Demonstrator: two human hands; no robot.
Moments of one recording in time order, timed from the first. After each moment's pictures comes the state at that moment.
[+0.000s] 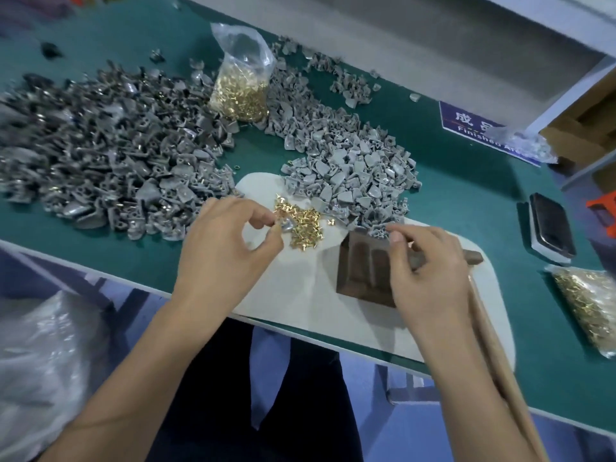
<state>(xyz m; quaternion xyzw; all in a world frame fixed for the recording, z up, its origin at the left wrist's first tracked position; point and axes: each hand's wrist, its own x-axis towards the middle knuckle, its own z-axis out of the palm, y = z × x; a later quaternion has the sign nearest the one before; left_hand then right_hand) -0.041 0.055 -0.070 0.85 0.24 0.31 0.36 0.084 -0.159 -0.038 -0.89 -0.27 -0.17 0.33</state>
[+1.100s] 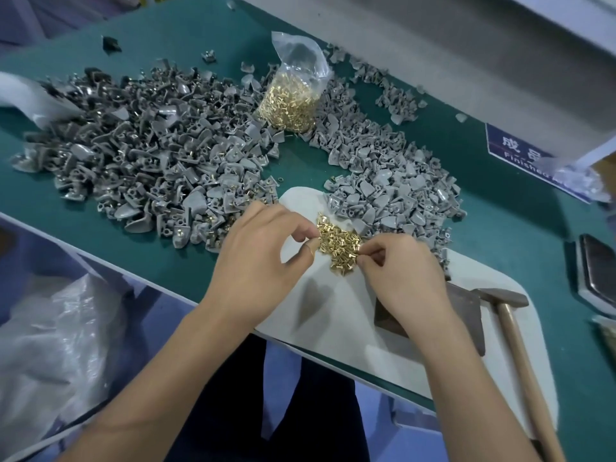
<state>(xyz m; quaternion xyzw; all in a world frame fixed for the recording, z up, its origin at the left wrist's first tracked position) -0.044 0.079 -0.068 0.87 0.18 0.31 0.34 0.086 -0.064 -0.025 -0.95 -0.29 0.05 0.11</state>
